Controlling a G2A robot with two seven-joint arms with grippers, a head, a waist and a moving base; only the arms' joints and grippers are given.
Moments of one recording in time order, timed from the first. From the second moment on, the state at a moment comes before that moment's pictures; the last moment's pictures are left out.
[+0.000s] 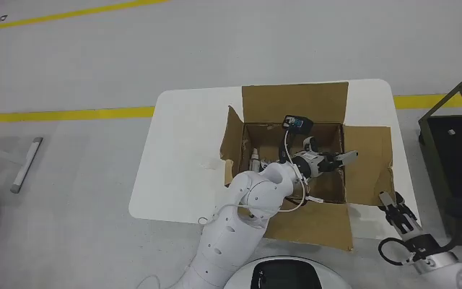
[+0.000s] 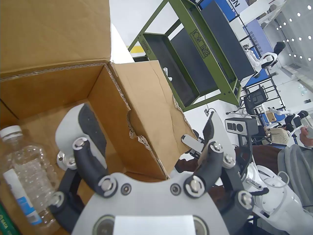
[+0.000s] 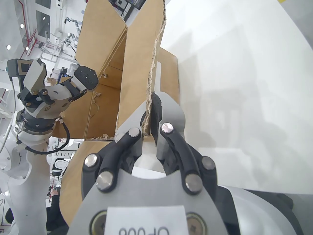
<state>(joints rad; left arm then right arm) 0.87 -1.65 -0.92 -1.49 0.71 -0.05 -0.63 -2.08 -1.25 1.79 -2.16 -0.30 -0.10 0.13</state>
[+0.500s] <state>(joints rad) 0.81 -1.65 -0.86 -1.45 0.95 0.16 -0.88 -2.08 -1.25 1.78 -2.16 -0.32 -0.09 0.13</state>
